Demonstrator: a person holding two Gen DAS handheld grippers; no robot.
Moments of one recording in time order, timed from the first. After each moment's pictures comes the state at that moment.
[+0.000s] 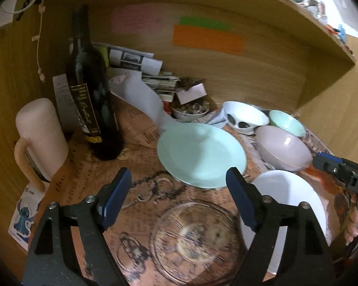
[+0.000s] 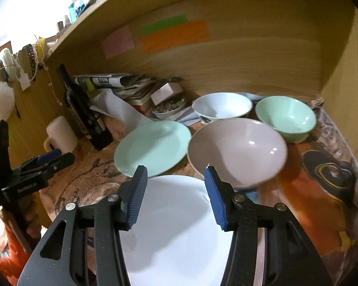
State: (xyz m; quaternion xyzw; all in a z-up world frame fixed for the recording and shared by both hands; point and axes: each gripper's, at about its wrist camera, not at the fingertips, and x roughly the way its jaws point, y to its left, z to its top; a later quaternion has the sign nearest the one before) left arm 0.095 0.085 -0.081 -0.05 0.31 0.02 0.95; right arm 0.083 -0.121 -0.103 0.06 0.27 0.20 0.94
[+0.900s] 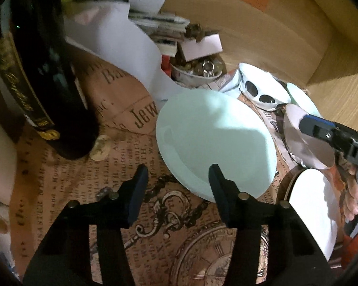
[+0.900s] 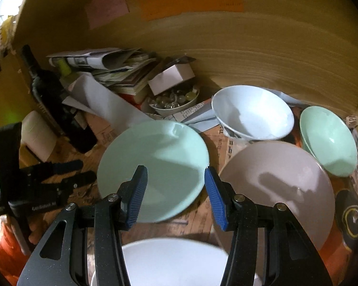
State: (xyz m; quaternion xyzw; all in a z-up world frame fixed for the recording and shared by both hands) left arm 0.206 0.125 -0.140 -0.09 0.45 -0.05 0.89; right arm 0.197 -0.065 -0.101 0.02 0.32 0.21 0.92
